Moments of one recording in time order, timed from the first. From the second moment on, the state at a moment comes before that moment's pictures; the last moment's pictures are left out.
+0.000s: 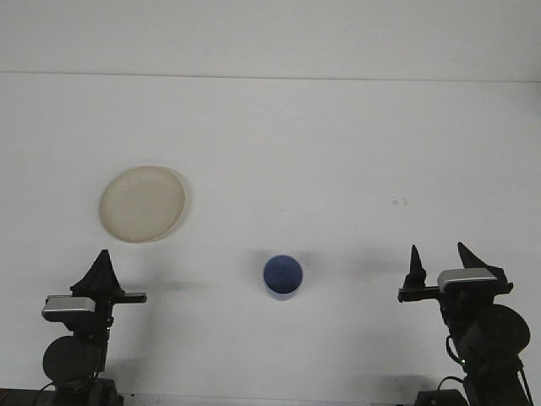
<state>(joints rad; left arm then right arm) -0.08 0.00 0.03 0.23 -0.15 0.01 0.07 0.40 0.55 -0.33 -0.02 0.01</state>
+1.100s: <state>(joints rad) -0.08 0.02 0.14 0.12 -0.15 0.01 0.07 0.40 0.55 -0.30 -0.02 0.01</state>
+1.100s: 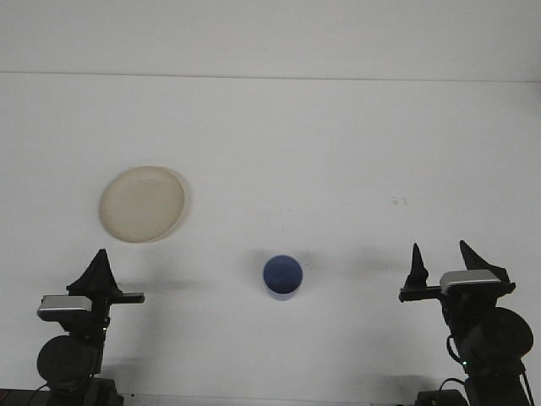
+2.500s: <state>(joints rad) -0.08 0.97 1.17 -1.02 0.00 -0.04 0.07 0.40 0.55 -0.30 -0.02 0.01</state>
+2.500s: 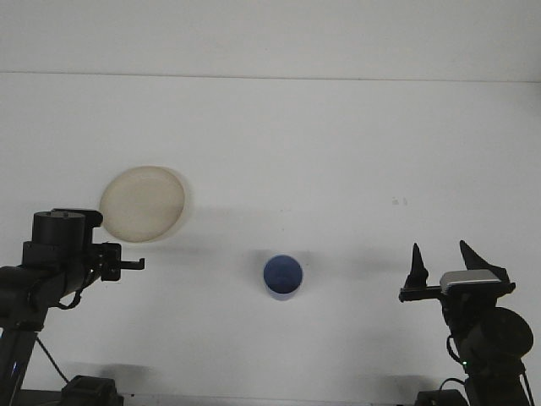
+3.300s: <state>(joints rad) -0.26 1.08 1.26 -1.09 0.04 -0.13 0.07 0.40 0.55 -0.30 -0.02 0.01</state>
